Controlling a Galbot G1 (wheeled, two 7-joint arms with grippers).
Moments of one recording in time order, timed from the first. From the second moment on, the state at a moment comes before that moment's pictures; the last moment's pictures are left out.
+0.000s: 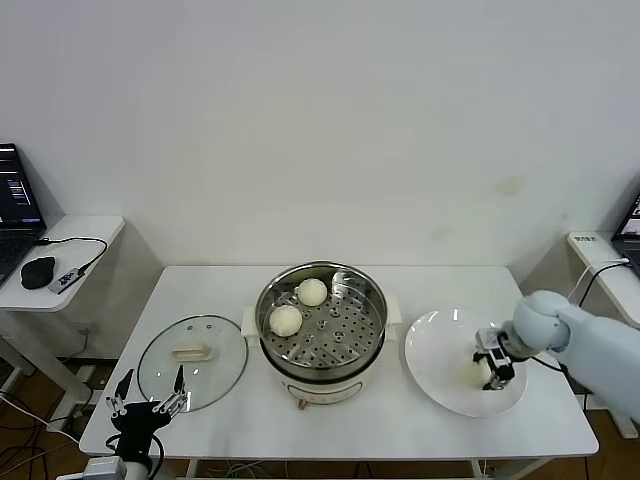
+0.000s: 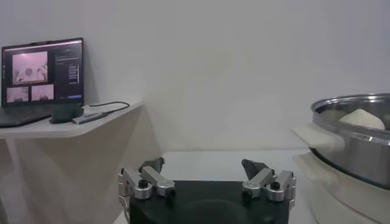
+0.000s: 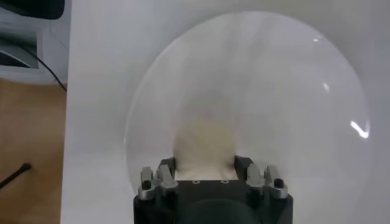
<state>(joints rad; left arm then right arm) 1.74 -1.29 -0.66 -2.14 -0.24 0.05 -0.19 -0.09 0.49 -0.77 1.50 -0.13 -0.31 -1.09</state>
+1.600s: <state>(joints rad) 1.74 -1.30 -0.70 -2.15 -0.24 0.05 -0.19 0.54 0.98 -1.29 1.61 0.16 -0.16 -0.95</state>
